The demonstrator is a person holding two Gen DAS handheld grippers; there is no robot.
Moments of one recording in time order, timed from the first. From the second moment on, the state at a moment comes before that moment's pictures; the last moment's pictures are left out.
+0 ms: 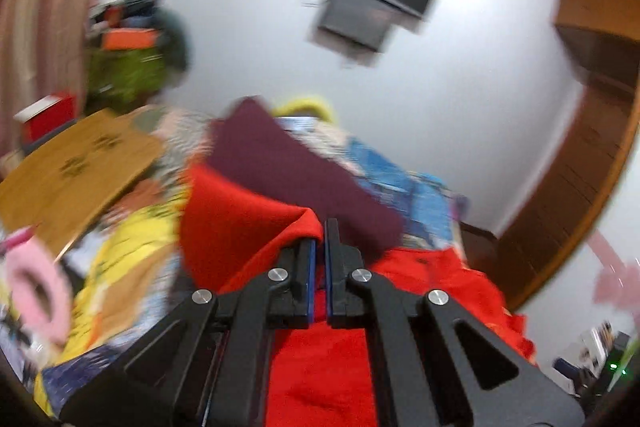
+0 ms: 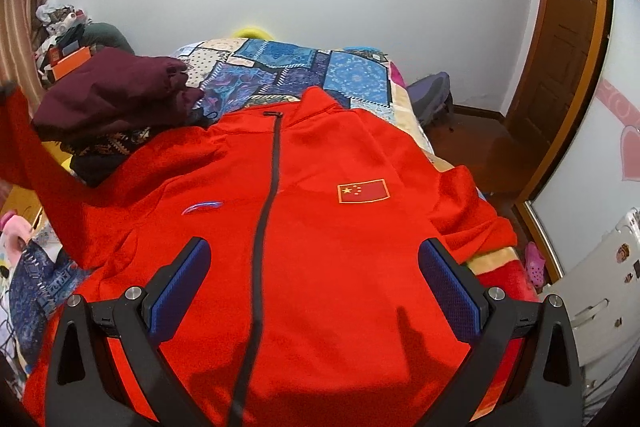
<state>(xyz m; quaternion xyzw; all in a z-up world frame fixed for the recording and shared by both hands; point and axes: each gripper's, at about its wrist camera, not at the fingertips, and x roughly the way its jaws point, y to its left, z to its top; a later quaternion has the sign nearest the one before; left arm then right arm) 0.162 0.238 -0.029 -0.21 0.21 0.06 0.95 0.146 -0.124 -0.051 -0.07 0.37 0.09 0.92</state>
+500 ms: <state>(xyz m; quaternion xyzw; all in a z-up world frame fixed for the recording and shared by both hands) 0.284 0.021 -0.090 -0.13 0.39 -0.14 0.90 0.159 -0.182 -0.061 -0.03 0.39 0.06 0.92</state>
